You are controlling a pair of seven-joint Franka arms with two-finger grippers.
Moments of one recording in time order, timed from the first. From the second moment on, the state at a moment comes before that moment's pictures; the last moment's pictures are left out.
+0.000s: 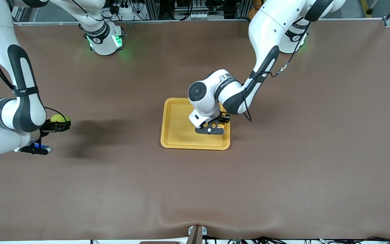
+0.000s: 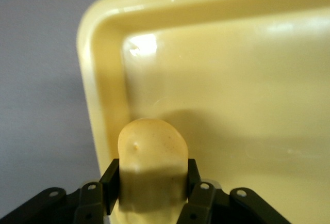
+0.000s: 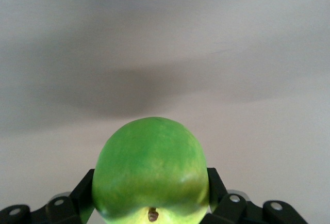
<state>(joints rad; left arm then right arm) -0.65 0.76 -0.17 -1.50 0.35 2.02 -0.83 -0.15 0.54 0.01 -1.61 -0.02 1.62 0.00</state>
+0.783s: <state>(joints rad) -0.65 0.75 -0.16 -1.45 0.35 2.02 -0.83 0.03 0.53 0.02 -1.61 0.13 1.62 0.26</state>
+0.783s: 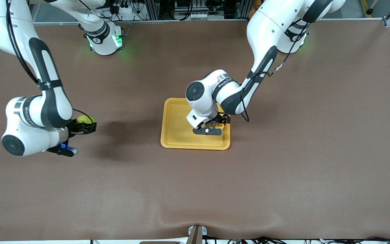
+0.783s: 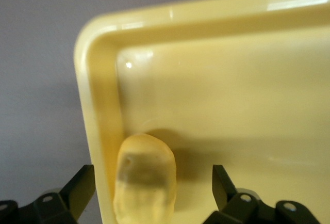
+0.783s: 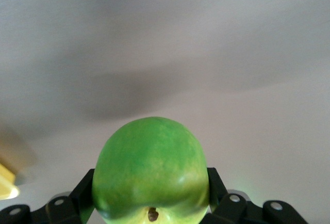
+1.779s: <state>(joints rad) -0.28 0.53 -0.08 -1.43 0.28 1.98 -0.49 0.37 0.55 0.02 -1.60 0.25 1.79 0.77</state>
